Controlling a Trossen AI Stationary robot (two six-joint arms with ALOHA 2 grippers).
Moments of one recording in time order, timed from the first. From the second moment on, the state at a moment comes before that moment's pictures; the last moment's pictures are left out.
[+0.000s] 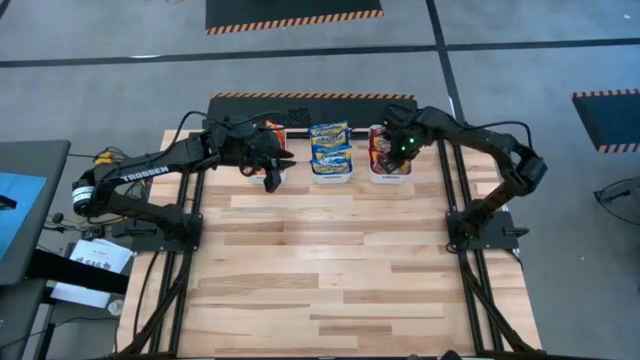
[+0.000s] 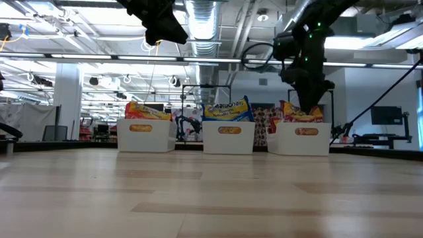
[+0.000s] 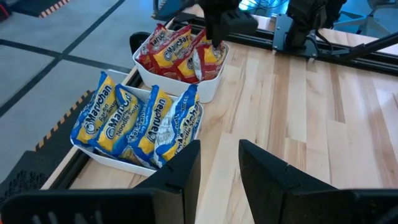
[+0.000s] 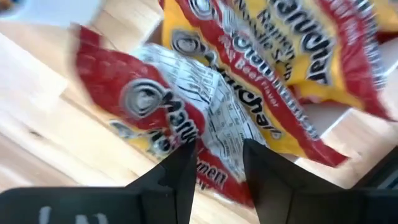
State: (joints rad) left arm 0.38 1.21 1.12 -0.35 0.04 0.00; right arm -0.71 1.55 1.21 -1.04 0.02 0.21
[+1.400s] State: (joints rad) left arm 0.25 0.21 0.42 -0.20 -0.10 -0.25; right arm -0.53 1.12 1.30 -0.61 -0.11 0.27
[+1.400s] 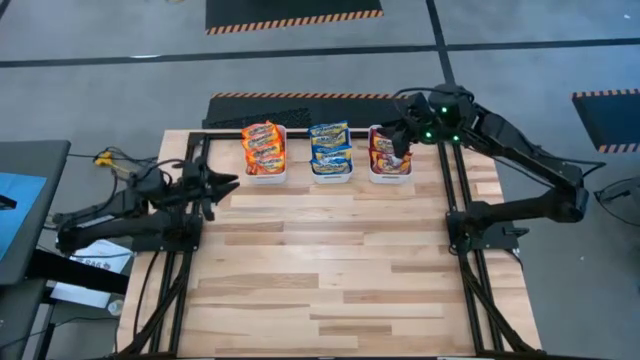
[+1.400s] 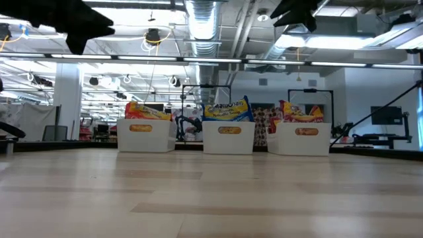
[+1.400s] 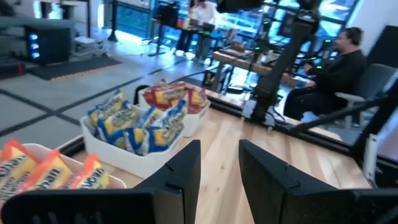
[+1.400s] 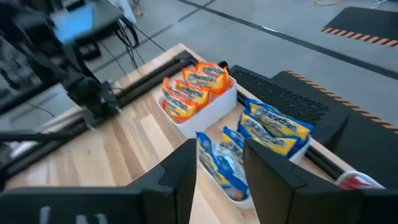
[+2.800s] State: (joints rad) left arm 0.25 0.01 0.09 -0.23 -0.07 -0.25; right arm -0.17 0.60 1.17 -0.78 0.06 0.23
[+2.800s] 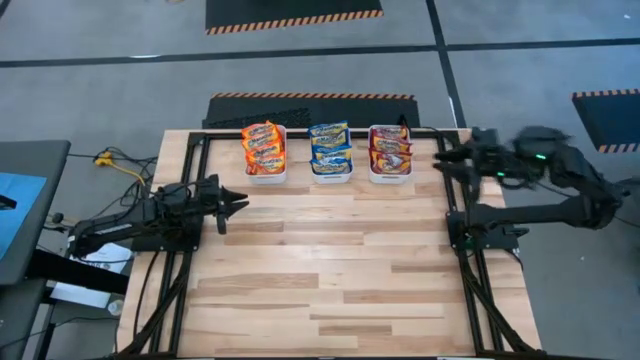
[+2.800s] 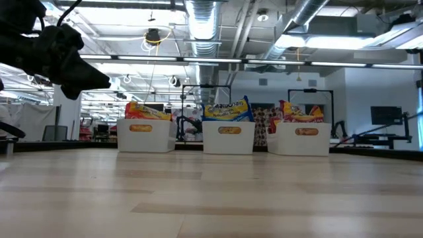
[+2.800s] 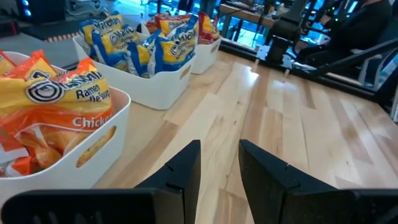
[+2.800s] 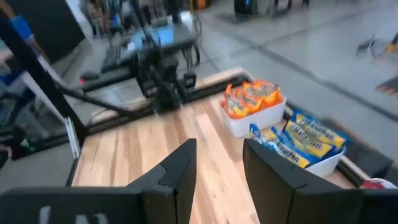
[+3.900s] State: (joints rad) left arm 0.25 0.01 0.09 -0.23 -0.07 -0.23; right arm -0.13 0.01 0.21 -0.18 -0.19 0.28
